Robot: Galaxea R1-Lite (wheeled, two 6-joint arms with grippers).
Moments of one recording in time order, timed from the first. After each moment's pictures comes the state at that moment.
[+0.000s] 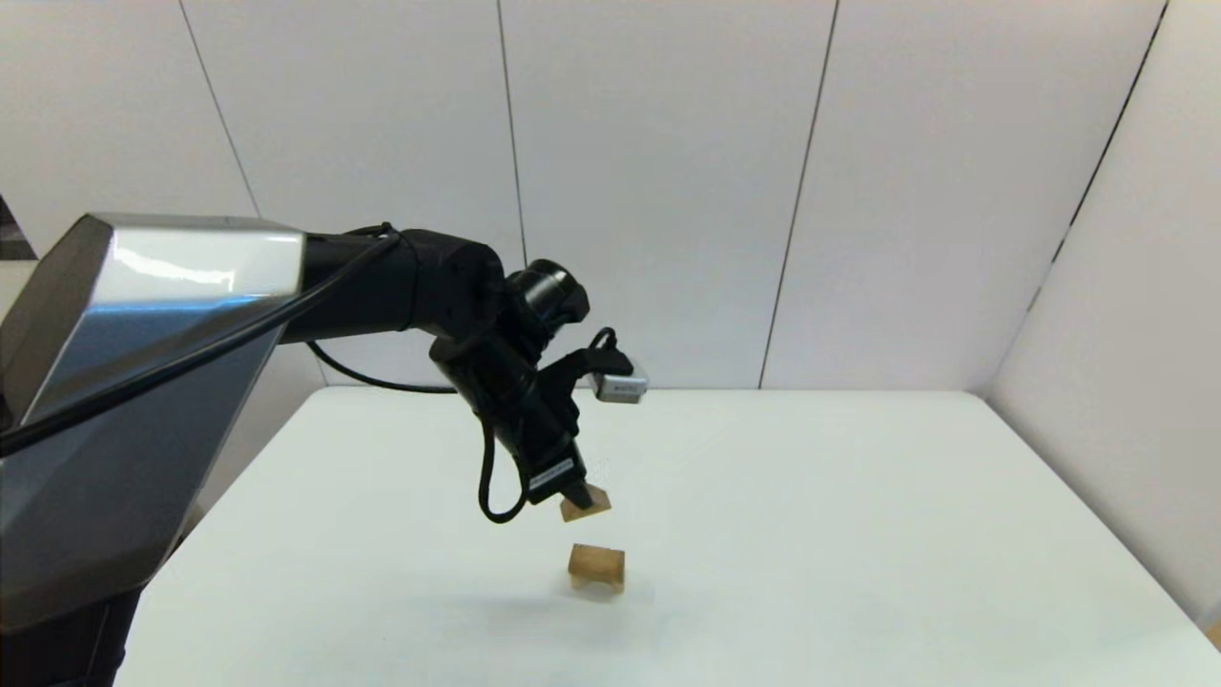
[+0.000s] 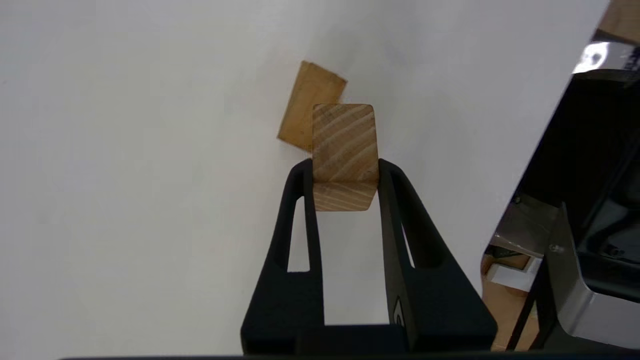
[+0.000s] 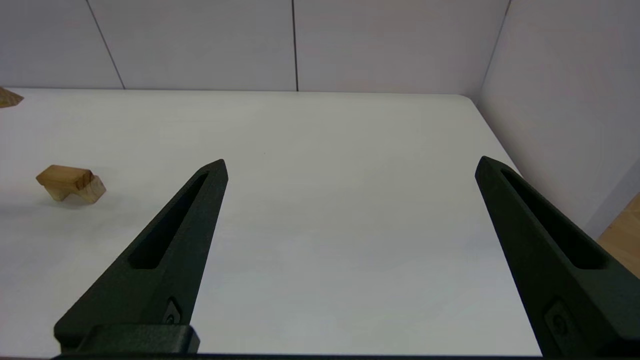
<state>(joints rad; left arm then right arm) -0.57 2.24 -1.88 0.90 -0.33 0.65 0.00 0.00 0.00 -0.01 0.00 0.00</state>
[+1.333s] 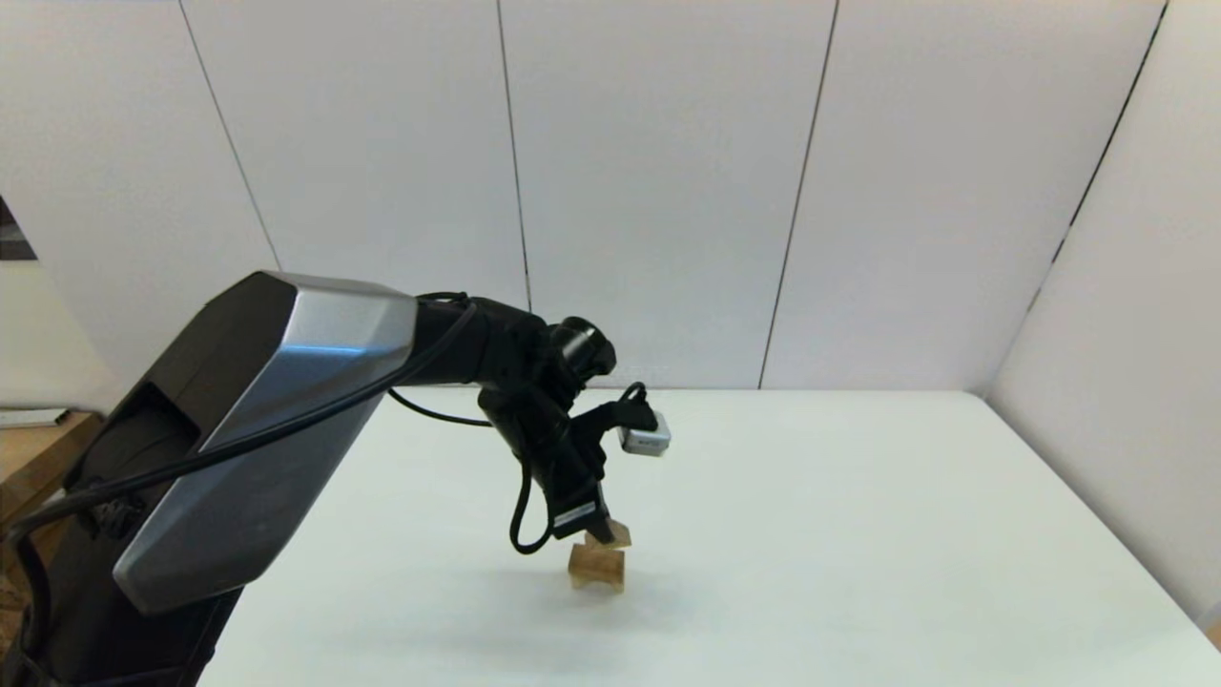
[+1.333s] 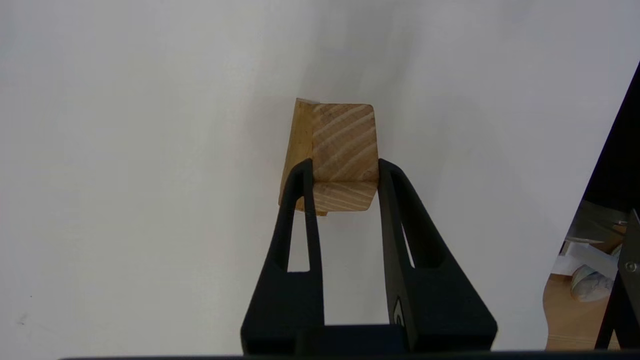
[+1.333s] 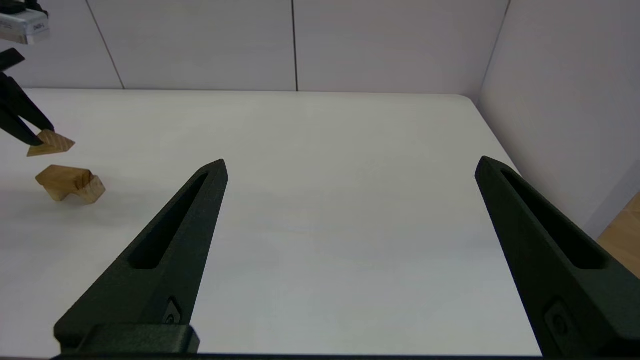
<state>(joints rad) -0.58 2.38 -1.86 0.78 -0.36 0.78 0.00 0.00 0.00 -0.01 0.00 0.00</state>
